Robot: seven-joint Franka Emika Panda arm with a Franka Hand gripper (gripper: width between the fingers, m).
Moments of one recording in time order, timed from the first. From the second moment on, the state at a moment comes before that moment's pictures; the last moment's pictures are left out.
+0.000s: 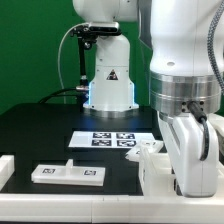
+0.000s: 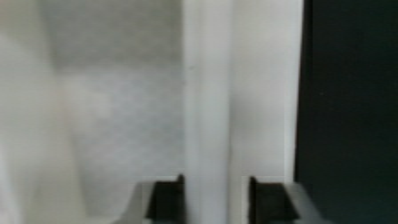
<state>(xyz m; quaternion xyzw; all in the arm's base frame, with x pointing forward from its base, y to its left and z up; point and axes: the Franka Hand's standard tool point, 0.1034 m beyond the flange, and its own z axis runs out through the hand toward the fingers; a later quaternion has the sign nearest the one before) 0.662 0.058 0.043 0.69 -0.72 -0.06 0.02</state>
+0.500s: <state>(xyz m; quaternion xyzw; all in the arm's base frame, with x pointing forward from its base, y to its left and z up) 0.666 0.055 0.058 0.73 -0.69 -0.05 0.01</state>
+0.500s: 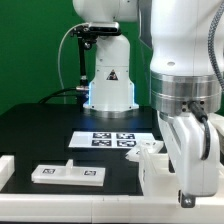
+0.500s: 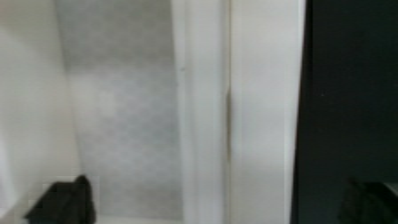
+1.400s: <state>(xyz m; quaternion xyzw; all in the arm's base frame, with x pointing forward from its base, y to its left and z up) 0.651 0.057 0.090 0.79 -0.61 -0.05 -0.01</state>
